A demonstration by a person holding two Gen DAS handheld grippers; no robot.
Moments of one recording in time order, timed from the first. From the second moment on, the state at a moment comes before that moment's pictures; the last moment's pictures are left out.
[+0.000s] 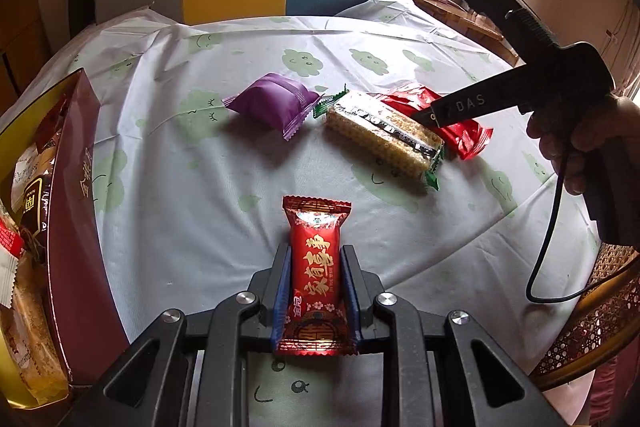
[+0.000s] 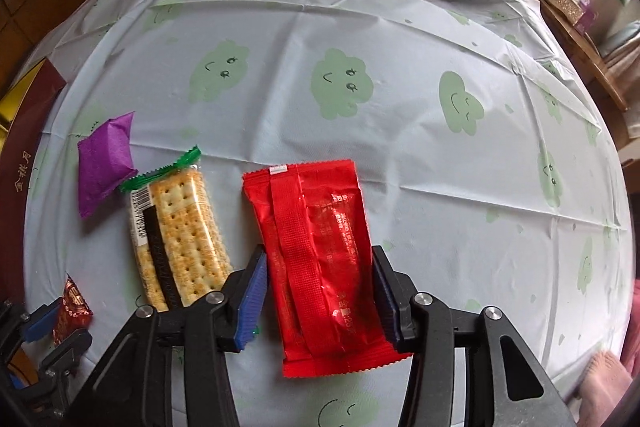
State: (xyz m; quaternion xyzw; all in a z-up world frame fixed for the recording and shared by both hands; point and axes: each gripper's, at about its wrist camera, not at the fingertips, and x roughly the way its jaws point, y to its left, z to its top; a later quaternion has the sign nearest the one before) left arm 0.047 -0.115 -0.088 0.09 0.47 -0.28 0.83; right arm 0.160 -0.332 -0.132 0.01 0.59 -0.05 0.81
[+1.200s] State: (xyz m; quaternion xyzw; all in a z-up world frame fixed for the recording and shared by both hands) left arm 0.064 0.073 -0.003 -0.08 0.42 -0.11 0.90; right arm 0.148 -0.332 -0.138 -0.01 0.57 -0.04 0.82
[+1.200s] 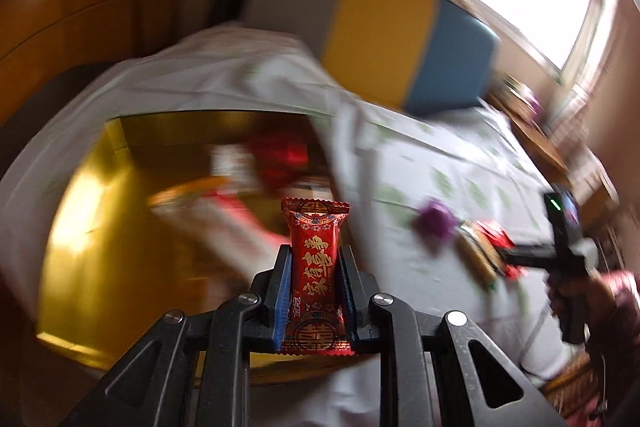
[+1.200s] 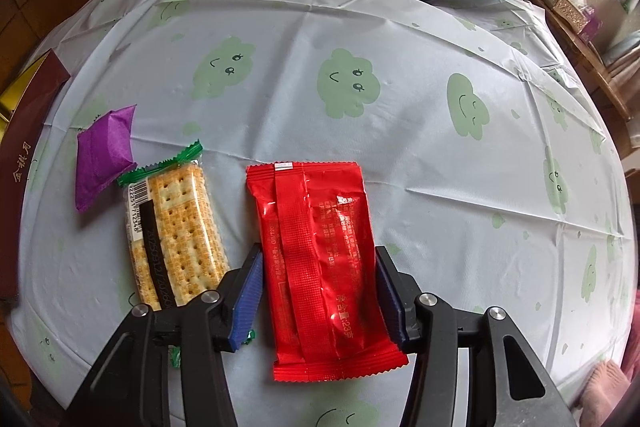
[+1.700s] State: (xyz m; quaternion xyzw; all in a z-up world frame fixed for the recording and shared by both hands) left arm 0.083 0.148 -0.062 -0.14 0.48 0.00 0.87; right arm 0.145 -0.324 -0.141 -0.02 0.57 -0.05 0.82
